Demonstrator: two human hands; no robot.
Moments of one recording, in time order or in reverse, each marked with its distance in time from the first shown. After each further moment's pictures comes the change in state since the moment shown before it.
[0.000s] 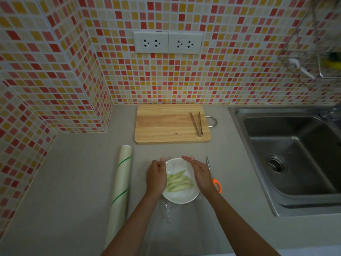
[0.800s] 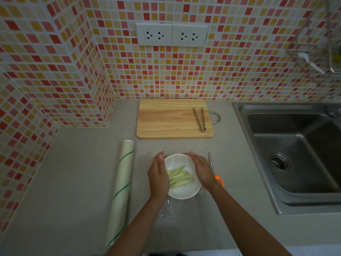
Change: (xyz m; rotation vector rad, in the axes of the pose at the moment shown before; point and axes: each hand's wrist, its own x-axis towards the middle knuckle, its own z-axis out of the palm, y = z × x) left_hand -0.022 -0.002 0.006 -0.302 0.145 0.124; right_hand 0.007 -0.011 0.004 0.020 -0.076 0.041
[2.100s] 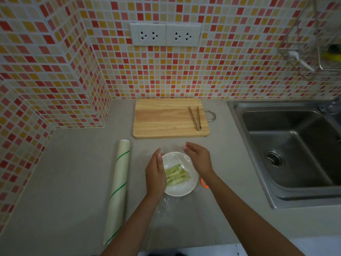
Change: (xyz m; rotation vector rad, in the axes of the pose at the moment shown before) left_hand 0.000 0.002 -0.004 0.153 -0.053 0.103; right_hand 0.010 -0.014 -0.006 -0.247 0.214 -0.111
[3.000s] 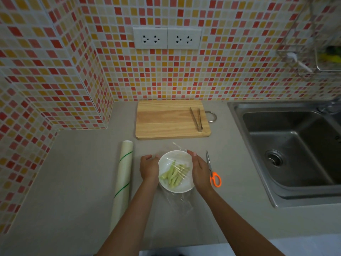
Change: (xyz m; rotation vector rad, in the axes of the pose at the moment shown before) left_hand 0.046 -0.014 -0.005 -0.126 0.122 -0.625; right_hand -0.035 0.029 0.020 0.255 0.082 0.012
